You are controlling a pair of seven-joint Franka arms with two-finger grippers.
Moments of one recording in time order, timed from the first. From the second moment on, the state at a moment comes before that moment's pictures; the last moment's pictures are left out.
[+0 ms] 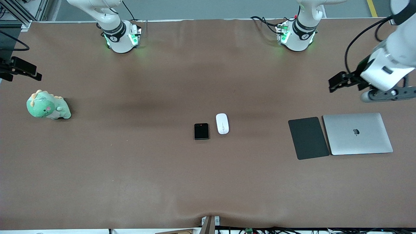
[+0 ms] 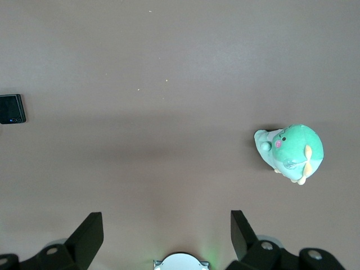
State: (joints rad) left arm 0.03 0.09 -0.25 -1.52 0.01 1.54 -0.29; right arm -0.04 0.05 -0.04 -1.40 0.04 1.34 -0.06
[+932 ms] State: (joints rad) left arm -0.15 0.35 -0.34 -1.56 0.05 1.85 -0.60; right arm -0.04 0.09 -0.03 -1.41 0.05 1.37 -0.06
